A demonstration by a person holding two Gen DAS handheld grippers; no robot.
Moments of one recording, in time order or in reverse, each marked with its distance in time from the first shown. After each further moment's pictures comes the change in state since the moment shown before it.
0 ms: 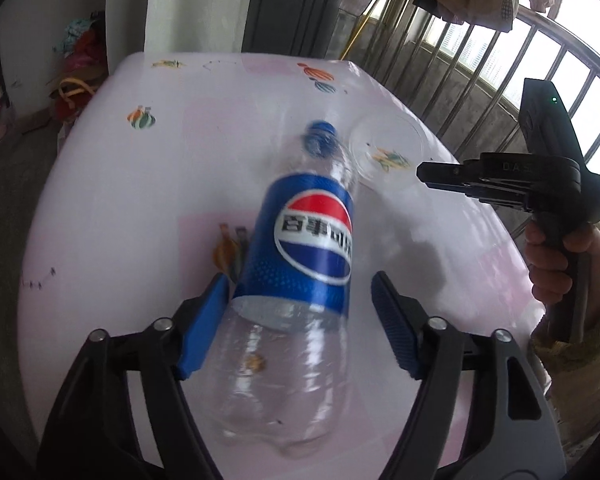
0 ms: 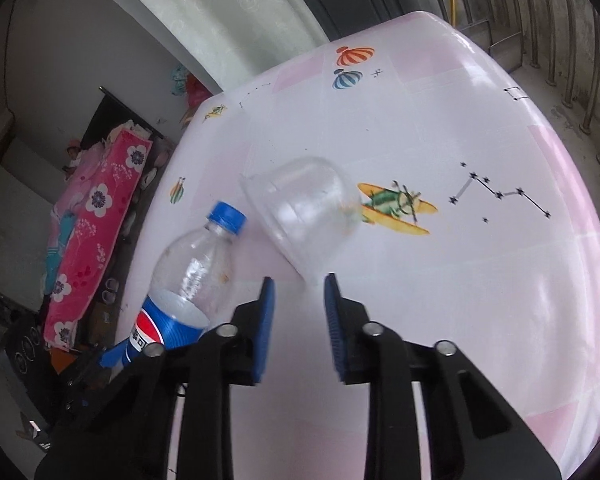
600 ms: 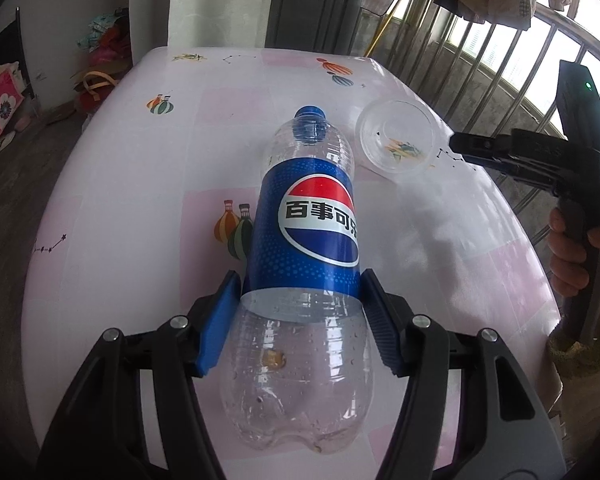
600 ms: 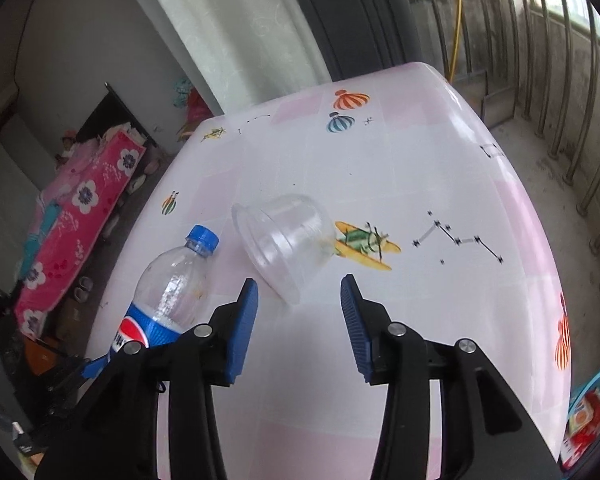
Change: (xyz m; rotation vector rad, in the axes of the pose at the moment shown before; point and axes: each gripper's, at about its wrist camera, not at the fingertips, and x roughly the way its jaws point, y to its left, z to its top) left arm 0.000 -0.011 -0.010 -0.036 -0.001 0.094; right arm -0.023 0.004 0.004 -0.127 -0.115 -0.084
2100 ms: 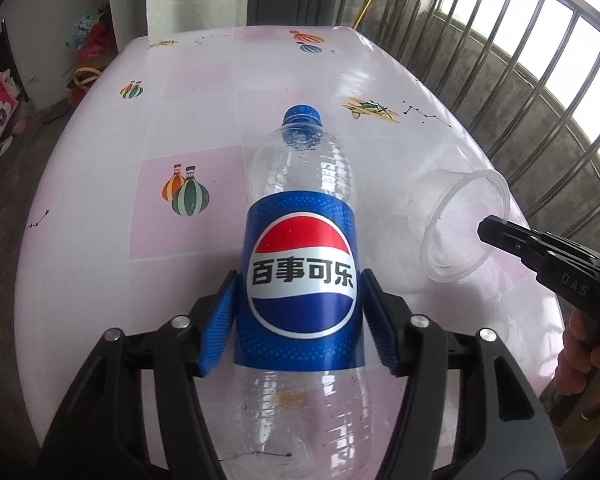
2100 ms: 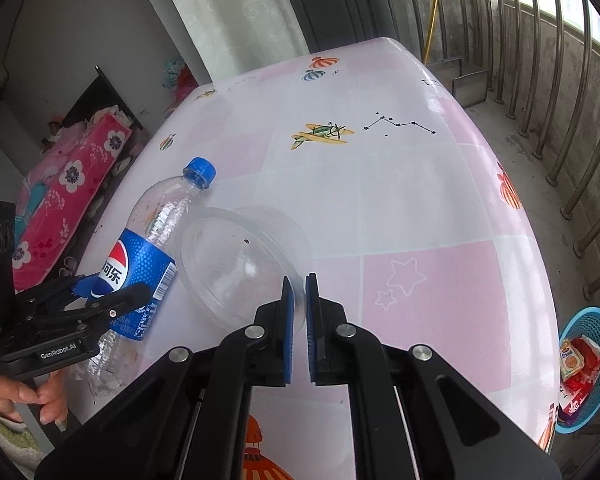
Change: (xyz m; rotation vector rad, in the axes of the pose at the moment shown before) left arm -0.004 -0.056 -0.021 0.060 0.092 0.024; right arm -0.060 -0.006 -0.115 0.002 0.028 -0.075
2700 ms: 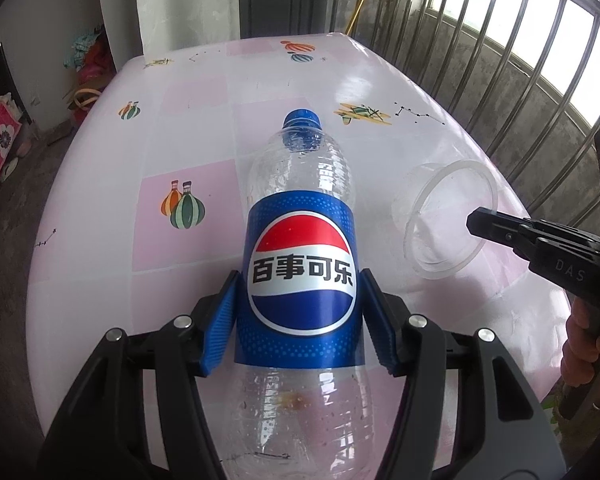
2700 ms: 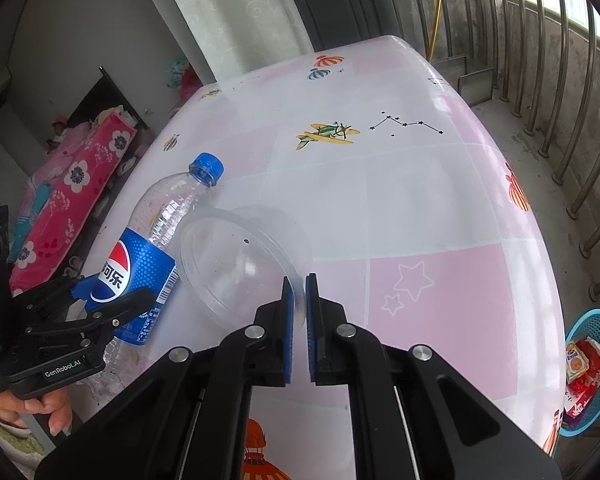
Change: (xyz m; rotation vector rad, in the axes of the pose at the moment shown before) left arm -0.006 -0.012 -0.001 0.056 -0.035 0.039; right arm 0.002 0.002 0.001 0.005 0.005 0.019
